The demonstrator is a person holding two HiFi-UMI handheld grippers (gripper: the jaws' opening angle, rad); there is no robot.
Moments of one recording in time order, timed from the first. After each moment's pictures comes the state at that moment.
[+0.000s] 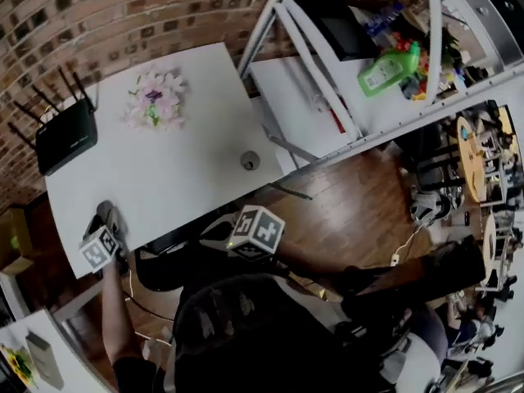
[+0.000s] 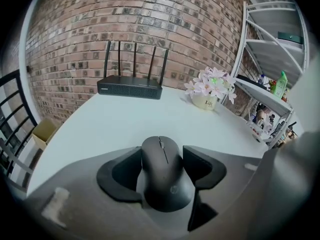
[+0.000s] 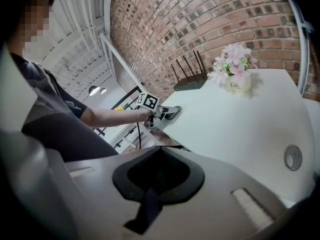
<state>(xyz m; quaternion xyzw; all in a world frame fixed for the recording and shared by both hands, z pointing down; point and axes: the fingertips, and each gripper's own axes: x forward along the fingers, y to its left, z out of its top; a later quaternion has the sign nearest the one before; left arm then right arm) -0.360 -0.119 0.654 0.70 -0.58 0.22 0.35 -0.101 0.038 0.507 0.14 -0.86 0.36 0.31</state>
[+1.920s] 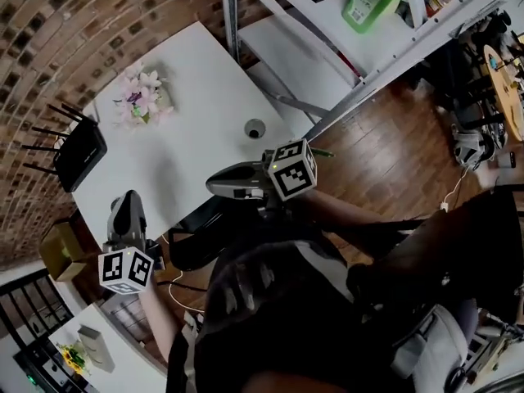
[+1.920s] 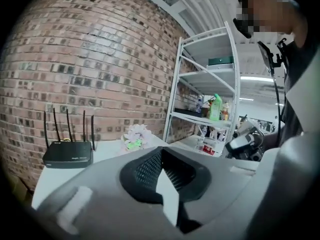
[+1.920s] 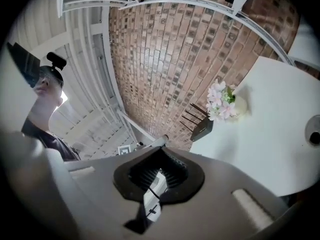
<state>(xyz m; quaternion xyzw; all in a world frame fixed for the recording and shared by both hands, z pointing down) -0.173 -0.102 0.389 0.88 -0.43 0.09 0.15 -0.024 -0.029 0.394 0.16 -0.87 0.46 -0.10</state>
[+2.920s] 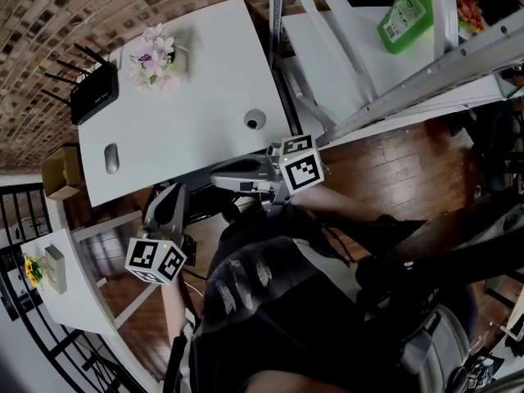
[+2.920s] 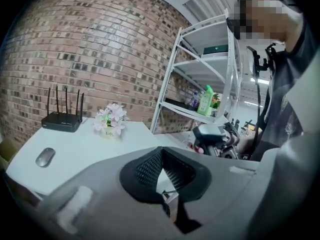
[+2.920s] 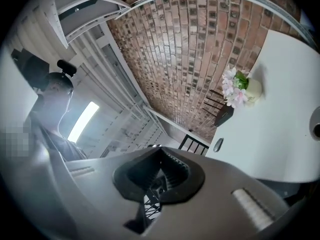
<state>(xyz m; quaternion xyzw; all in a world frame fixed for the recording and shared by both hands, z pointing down) -0.016 0.015 0.409 0.85 -0.46 0.11 0.23 0.052 0.015 0.385 -0.03 -0.87 0.47 -0.12</state>
